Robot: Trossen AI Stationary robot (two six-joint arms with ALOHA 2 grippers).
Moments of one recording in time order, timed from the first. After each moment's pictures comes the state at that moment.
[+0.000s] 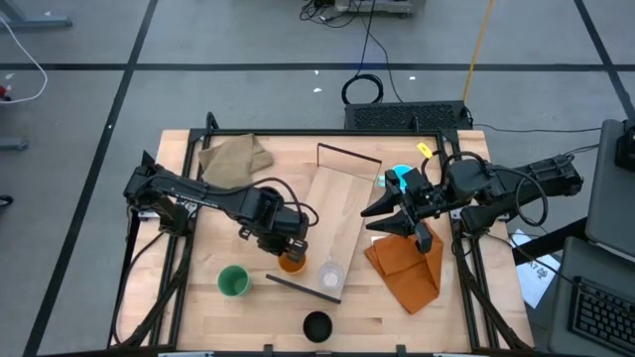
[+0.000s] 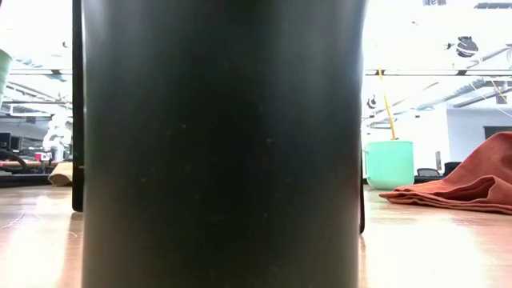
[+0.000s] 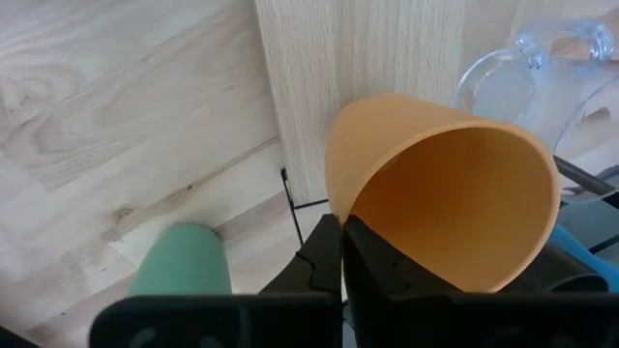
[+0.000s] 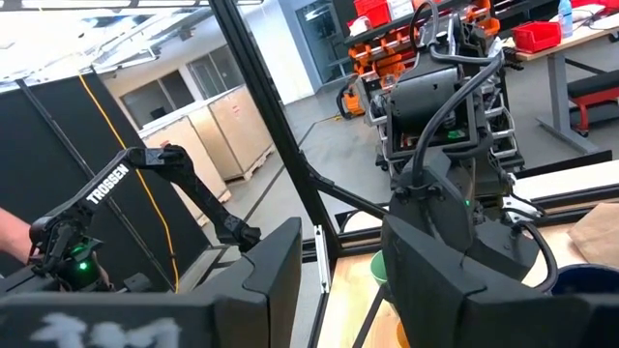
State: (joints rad) left arm -0.20 1.70 1.53 -1.17 0.21 -1.33; right arm 0.26 1.12 1.25 -0.15 -0.03 0.41
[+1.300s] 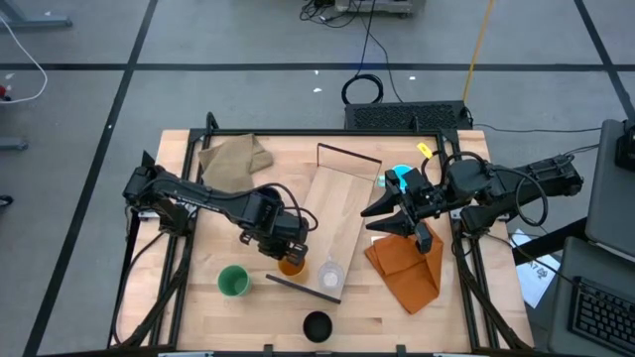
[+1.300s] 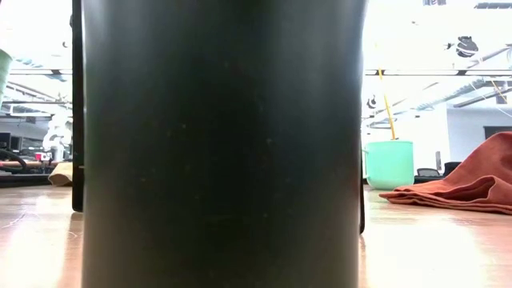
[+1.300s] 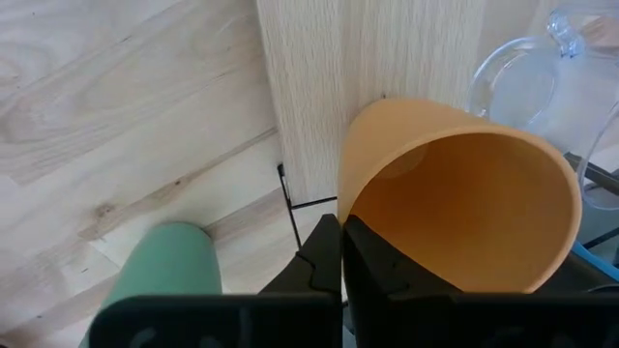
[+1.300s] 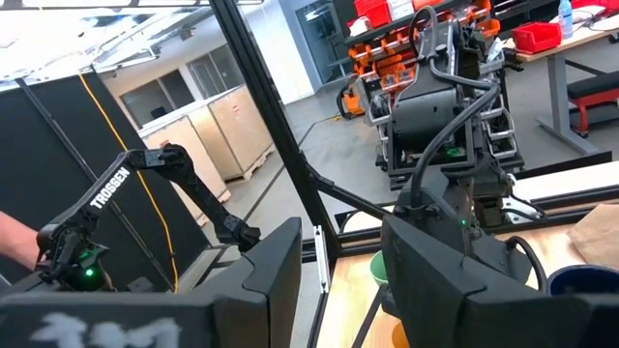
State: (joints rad) left arm -0.22 1.70 1.46 -1.10 0.24 -1.37; right arm 0.26 1.12 1.25 -0.15 -0.03 0.40
